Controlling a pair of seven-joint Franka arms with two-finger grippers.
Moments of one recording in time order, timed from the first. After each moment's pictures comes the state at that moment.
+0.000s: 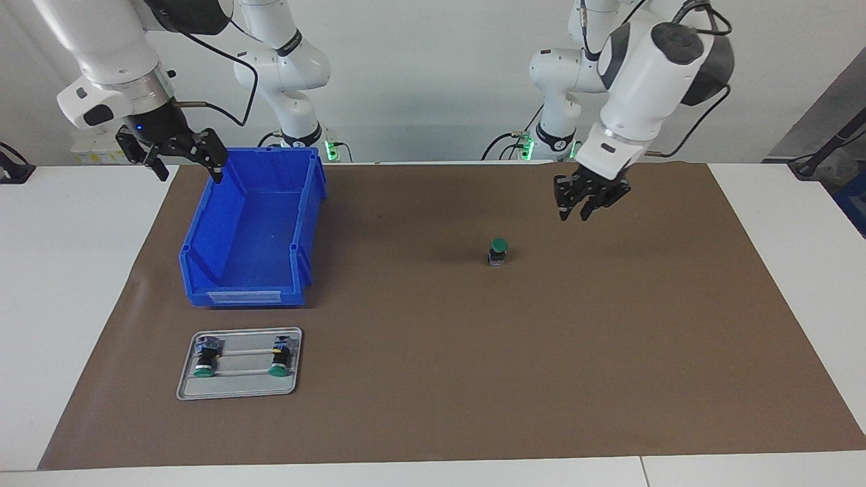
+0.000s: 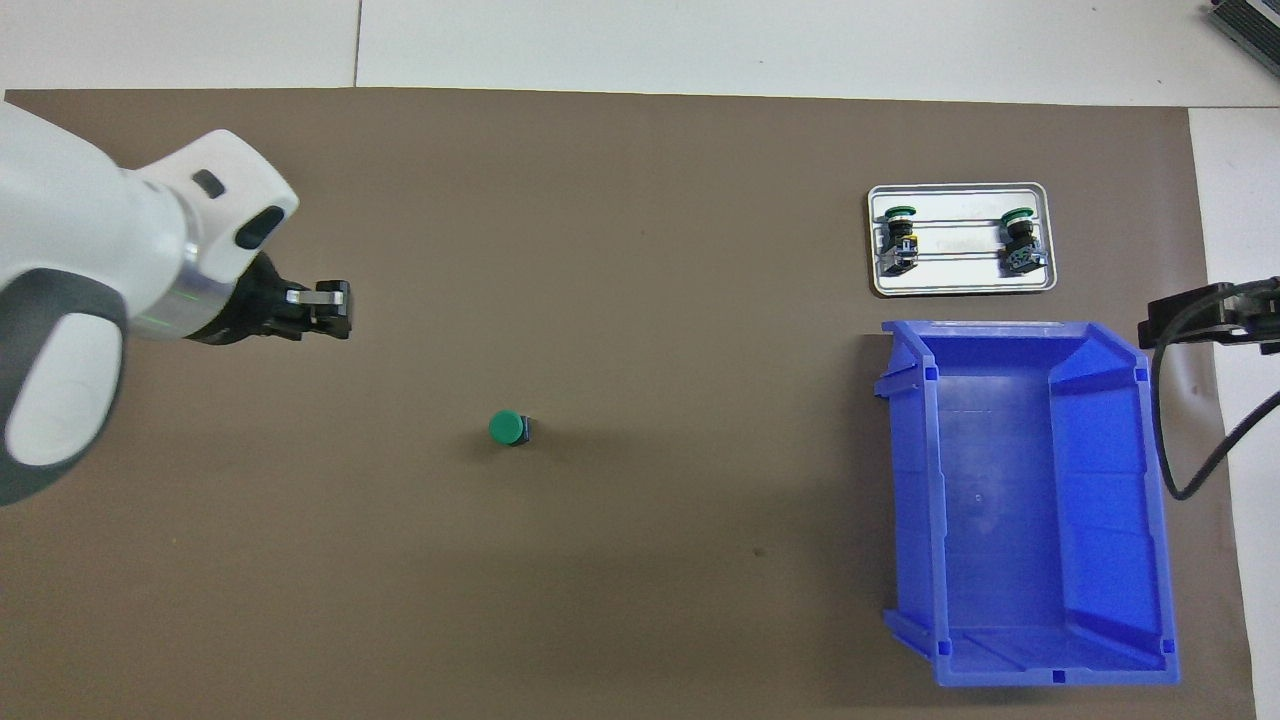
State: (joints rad) left arm -0.16 0.02 -0.07 -1.66 -0.07 1.70 -0.17; right arm 0.04 -0.04 -0.09 -1.59 -0.03 1.54 0.03
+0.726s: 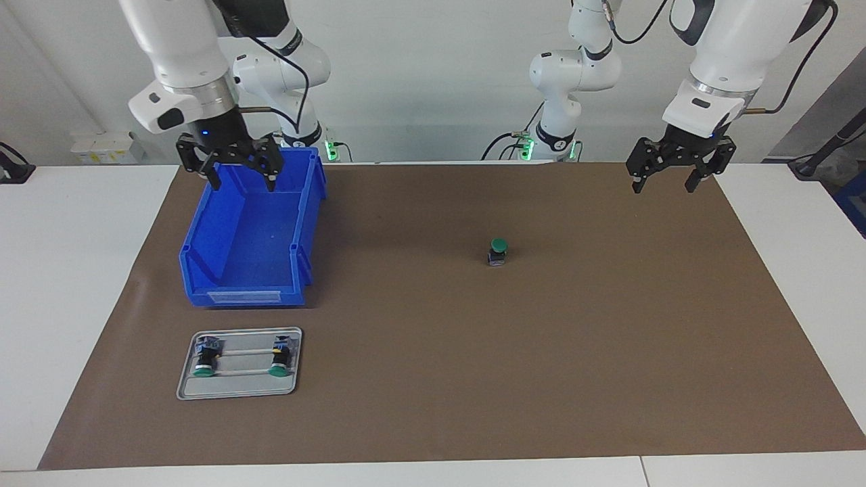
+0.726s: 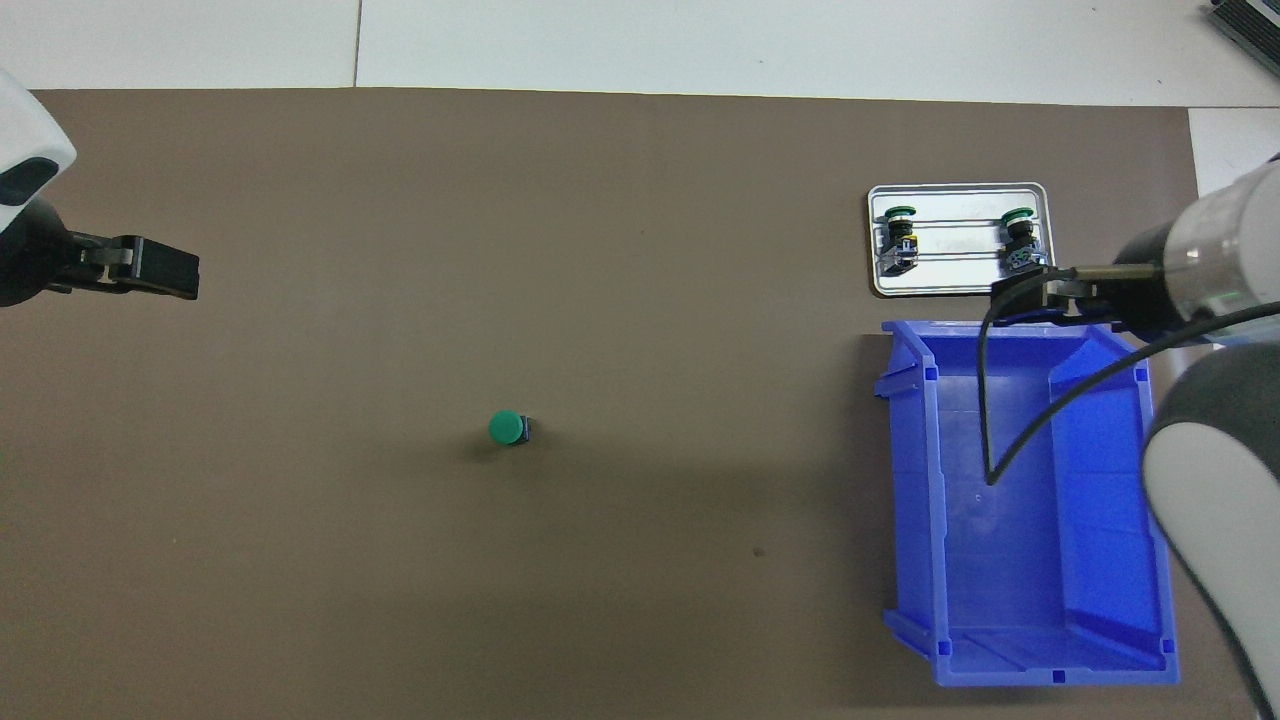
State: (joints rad) left arm -0.07 0.02 -0.07 -1.52 0.05 1.63 -0.03; right arm 0.28 -0.01 -0.08 -1.61 -0.03 1.66 0.28
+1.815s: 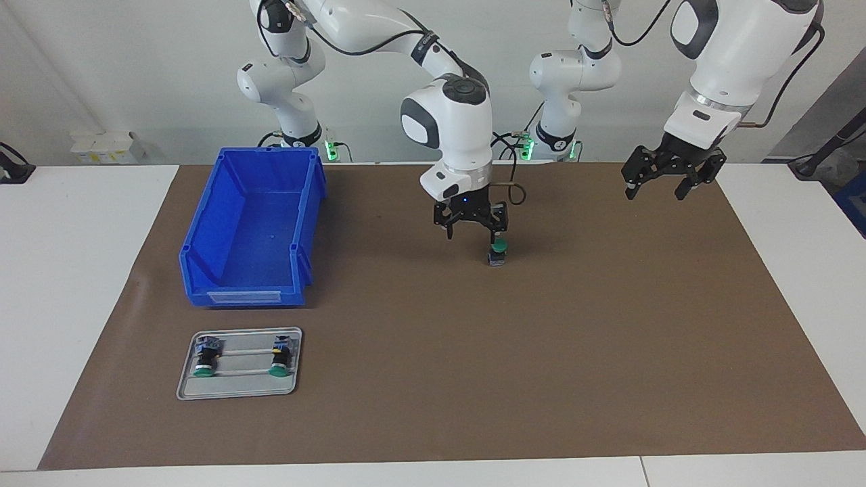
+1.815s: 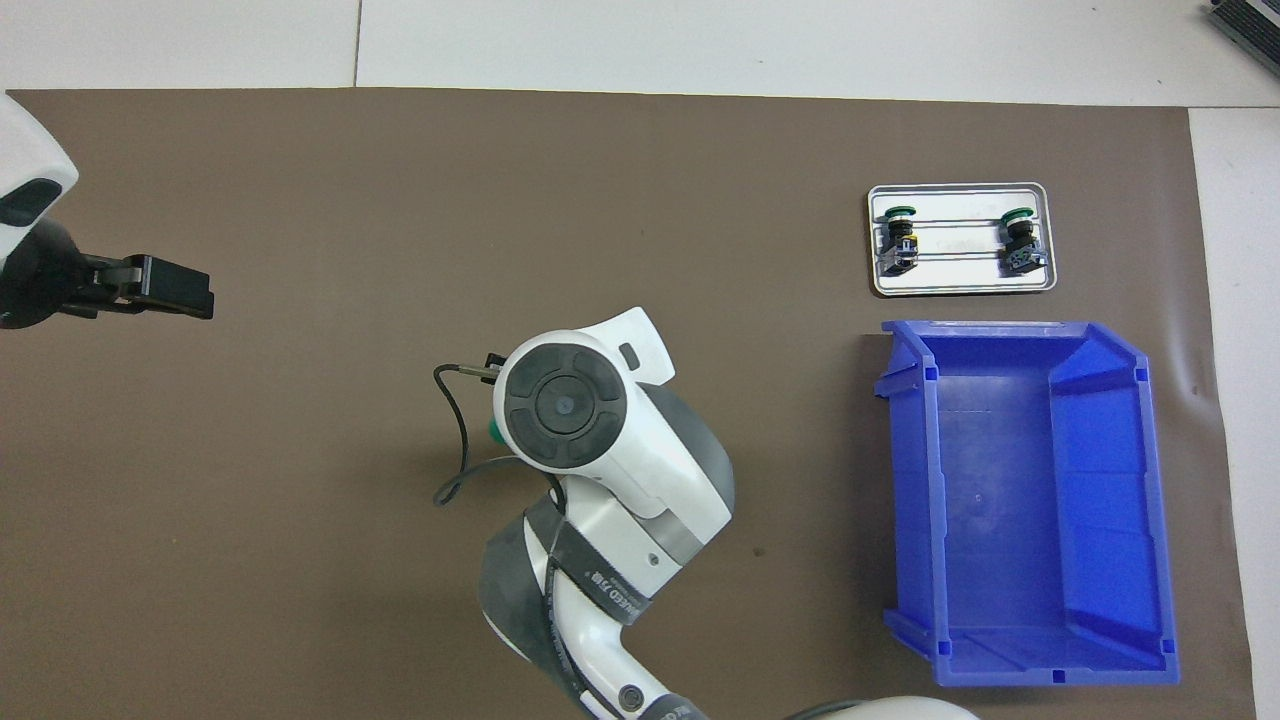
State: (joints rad) left arm -0.05 -0.01 -0.06 -1.57 -0.03 1.60 -0.03; right arm 0.81 0.43 -0.07 -1.57 0.01 2.18 1.05
